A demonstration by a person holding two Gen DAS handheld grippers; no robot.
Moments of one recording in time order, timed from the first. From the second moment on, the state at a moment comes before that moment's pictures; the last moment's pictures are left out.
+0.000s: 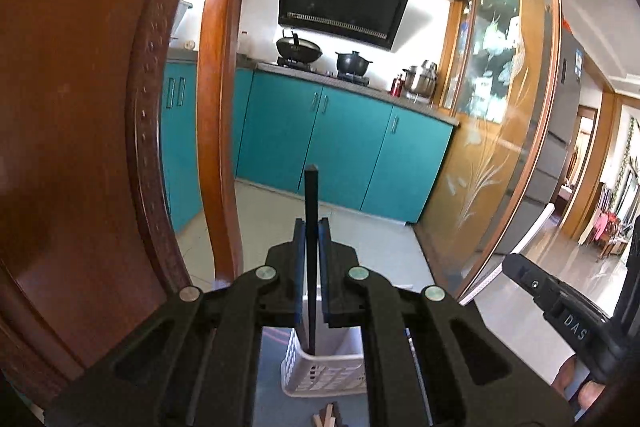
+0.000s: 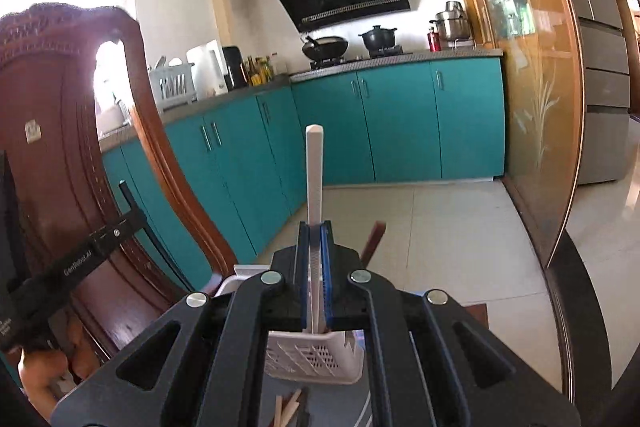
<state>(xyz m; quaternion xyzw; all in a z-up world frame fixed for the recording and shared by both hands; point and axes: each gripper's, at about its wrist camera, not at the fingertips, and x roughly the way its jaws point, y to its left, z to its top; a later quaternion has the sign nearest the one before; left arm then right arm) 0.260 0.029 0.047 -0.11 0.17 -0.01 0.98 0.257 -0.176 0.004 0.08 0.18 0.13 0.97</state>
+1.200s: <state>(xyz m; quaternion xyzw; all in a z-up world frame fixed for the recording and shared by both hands) 0.198 0.013 -0.045 0.04 0.23 0.05 0.97 0.235 -0.081 -0.187 0.01 0.50 0.22 0.84</state>
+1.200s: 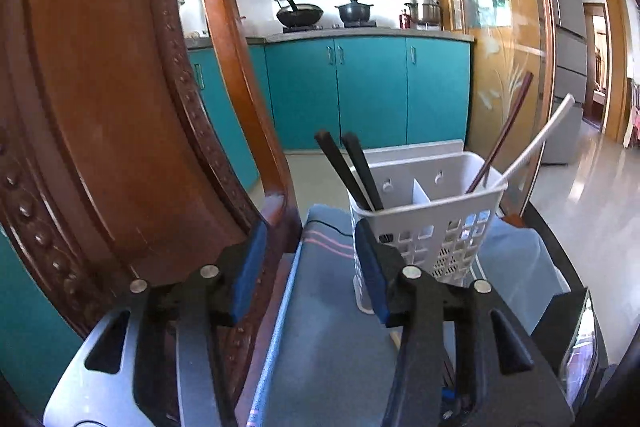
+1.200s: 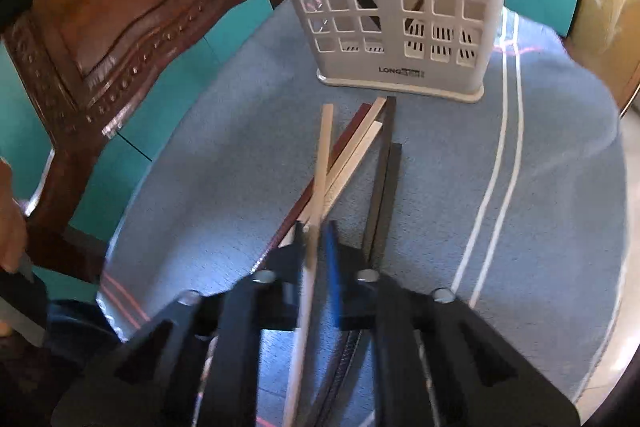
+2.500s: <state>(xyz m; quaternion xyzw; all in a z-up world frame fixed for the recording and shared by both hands) 0.204 -0.001 -0.158 0.02 0.53 -0.11 0.84 0.237 -0.173 -0.180 0.03 0.50 0.12 0.85</state>
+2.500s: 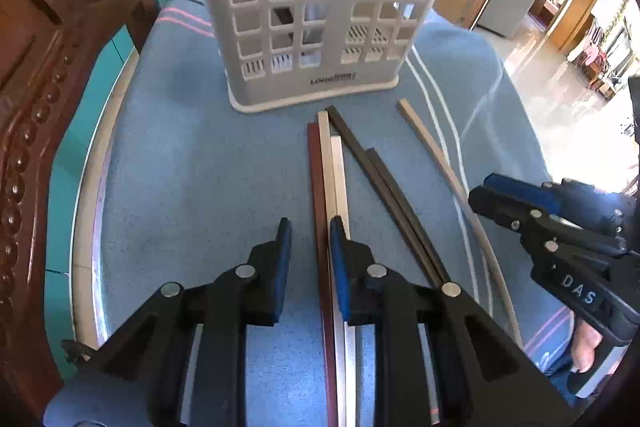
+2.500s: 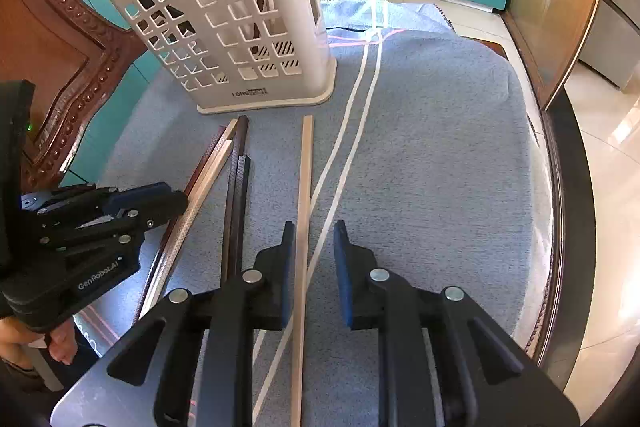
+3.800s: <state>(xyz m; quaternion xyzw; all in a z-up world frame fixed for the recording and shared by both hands) 0.204 -0.033 -0.159 0.05 0.52 -0.13 0.84 0.238 -0.168 -0.187 0.01 0.50 0.11 0.86</state>
